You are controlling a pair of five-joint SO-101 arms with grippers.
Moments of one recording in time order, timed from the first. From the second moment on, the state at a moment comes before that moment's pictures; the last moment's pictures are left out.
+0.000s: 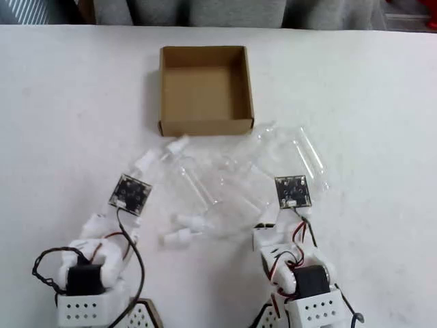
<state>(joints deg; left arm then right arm) -8.2 -103.4 95.6 73.4 -23.4 -15.0 -100.6 96.5 68.5 -4.8</state>
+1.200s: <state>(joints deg) -8.2 -98.0 72.6 71.3 -22.4 0.9 -102.5 95.3 68.5 -4.8</state>
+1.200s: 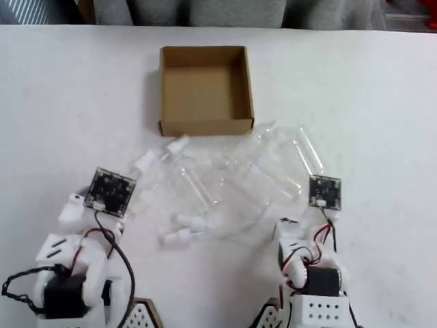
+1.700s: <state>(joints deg) -10.9 -44.4 62.2 52.5 -5.4 8.6 -103.4 95.0 54.7 -1.8</state>
